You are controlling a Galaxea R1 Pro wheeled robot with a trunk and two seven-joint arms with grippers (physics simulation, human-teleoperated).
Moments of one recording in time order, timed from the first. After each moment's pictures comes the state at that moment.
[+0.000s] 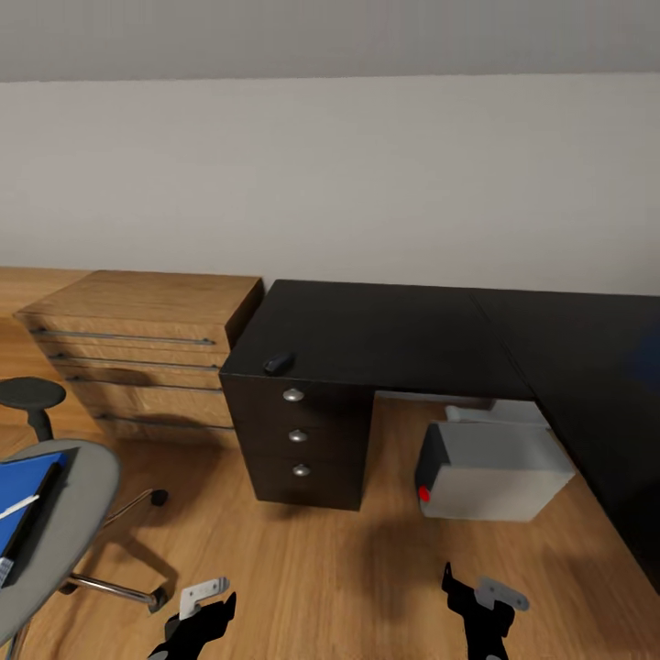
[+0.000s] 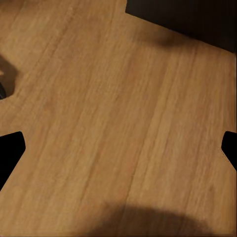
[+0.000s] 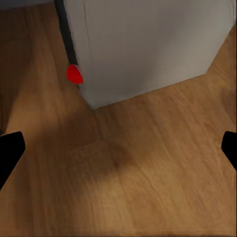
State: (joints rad) left arm -0.28 -0.01 0.07 -0.55 0.18 -0.05 0.01; right arm -0.53 0.01 -0.22 0.02 -0.08 -0.71 -0.17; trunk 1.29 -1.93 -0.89
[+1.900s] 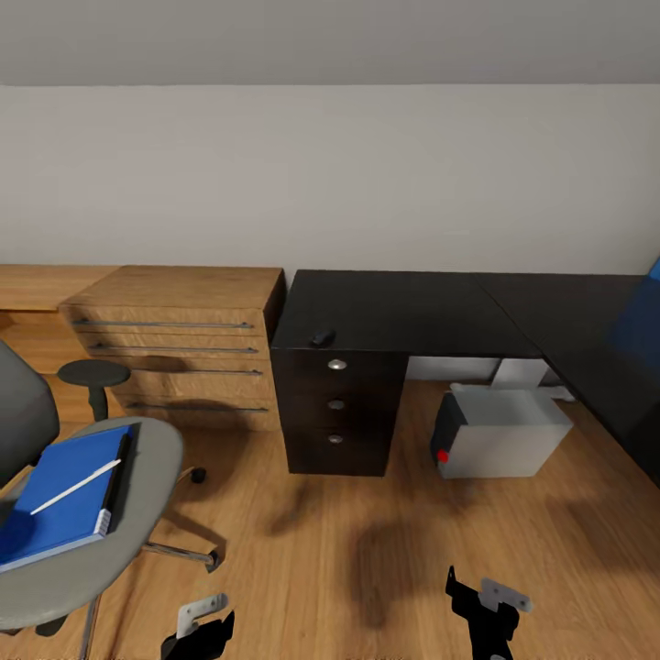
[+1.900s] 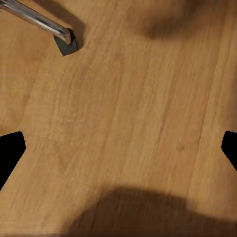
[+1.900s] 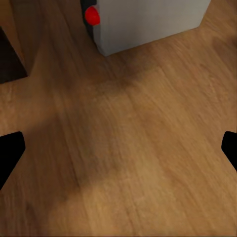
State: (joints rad) left arm -0.28 -0.01 0.08 -0.48 0.18 -0.07 0.00; right arm -0.53 -0.01 -0.21 0.02 -0.08 -0.67 -0.17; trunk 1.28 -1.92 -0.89
